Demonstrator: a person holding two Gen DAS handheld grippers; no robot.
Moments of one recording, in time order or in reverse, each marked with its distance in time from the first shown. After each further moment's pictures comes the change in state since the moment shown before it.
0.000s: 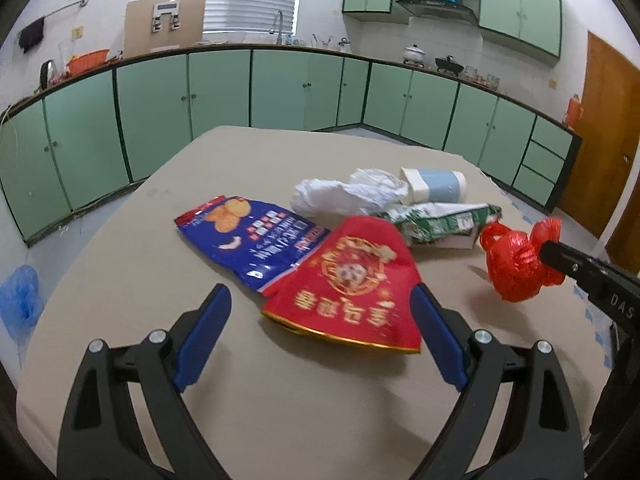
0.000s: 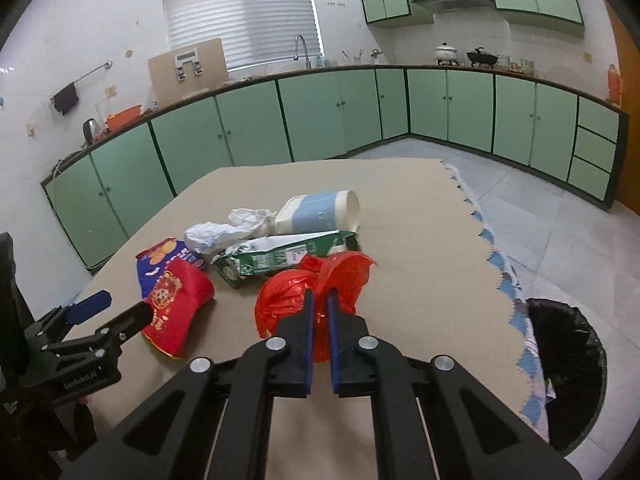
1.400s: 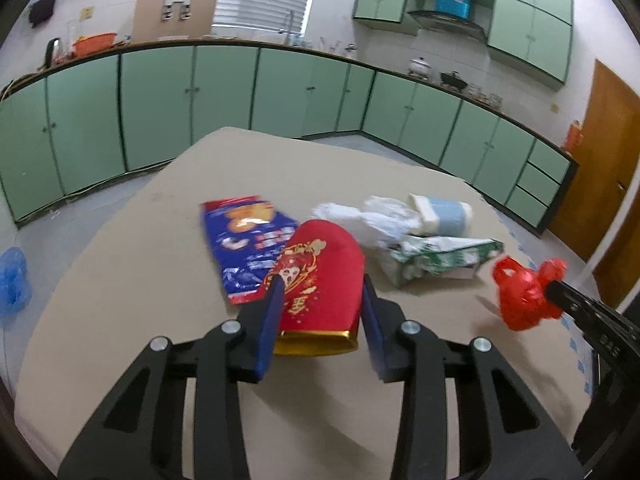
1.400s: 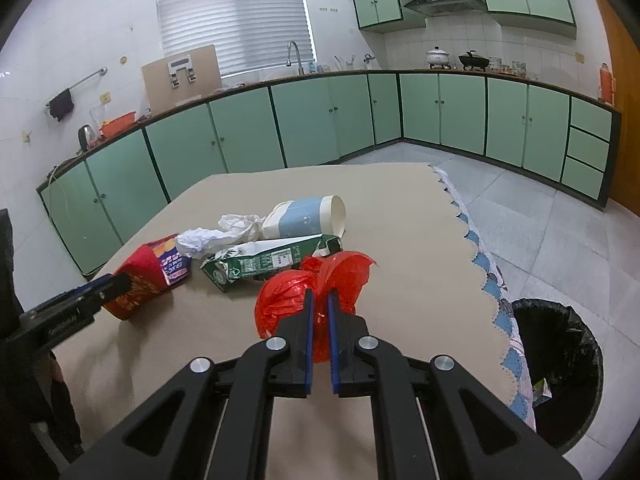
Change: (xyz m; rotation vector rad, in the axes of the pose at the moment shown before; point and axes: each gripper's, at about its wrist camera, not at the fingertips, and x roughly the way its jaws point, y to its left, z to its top) left arm 0.000 0.032 0.022 -0.103 -0.009 -0.035; right arm -0.003 0.001 -0.002 0.007 -0.026 -0.015
